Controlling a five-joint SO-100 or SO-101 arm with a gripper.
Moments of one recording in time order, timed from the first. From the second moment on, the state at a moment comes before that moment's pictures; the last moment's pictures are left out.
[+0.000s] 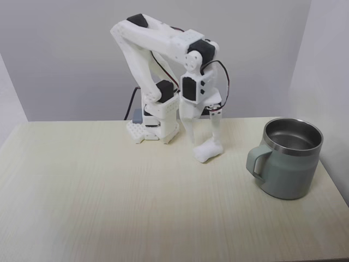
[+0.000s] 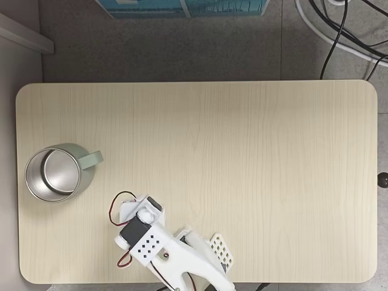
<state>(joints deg) -53.8 50.6 37.2 75.8 -39.6</state>
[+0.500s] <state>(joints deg) -55.2 62.6 33.4 65.3 -38.4</state>
